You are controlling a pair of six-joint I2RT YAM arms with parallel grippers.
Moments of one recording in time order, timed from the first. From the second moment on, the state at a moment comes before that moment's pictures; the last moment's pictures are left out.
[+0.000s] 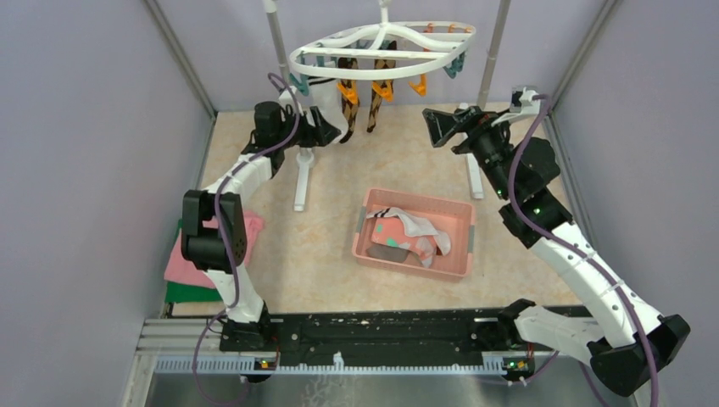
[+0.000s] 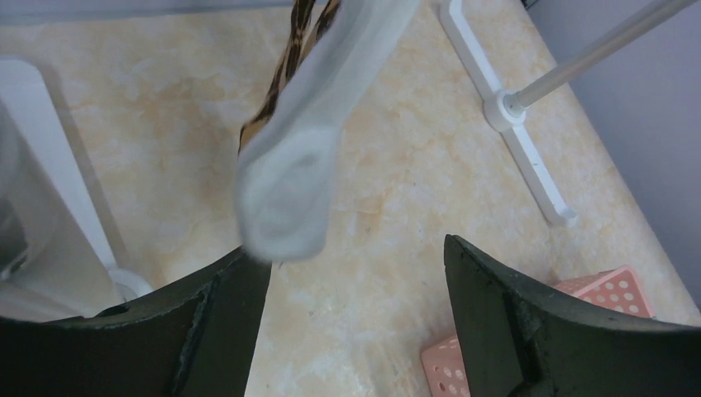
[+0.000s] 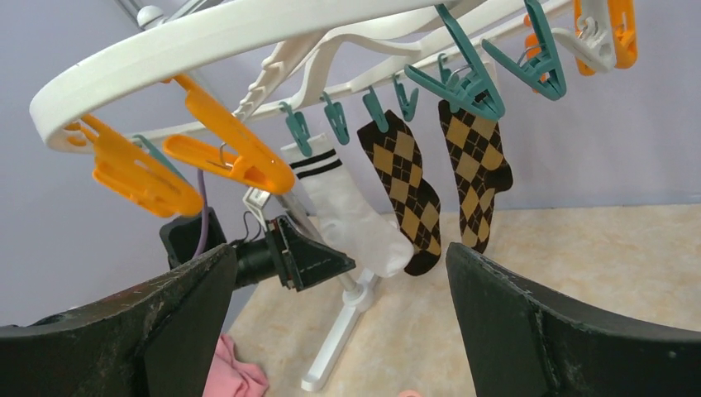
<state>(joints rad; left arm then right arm) -0.12 1.79 1.29 0.18 0.54 -0.34 0.53 1.02 1.09 0.17 0.11 0.47</state>
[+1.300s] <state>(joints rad) -0.30 1.31 1.25 -0.19 0.50 0.04 0.53 0.85 1.03 -0.07 0.07 0.51</state>
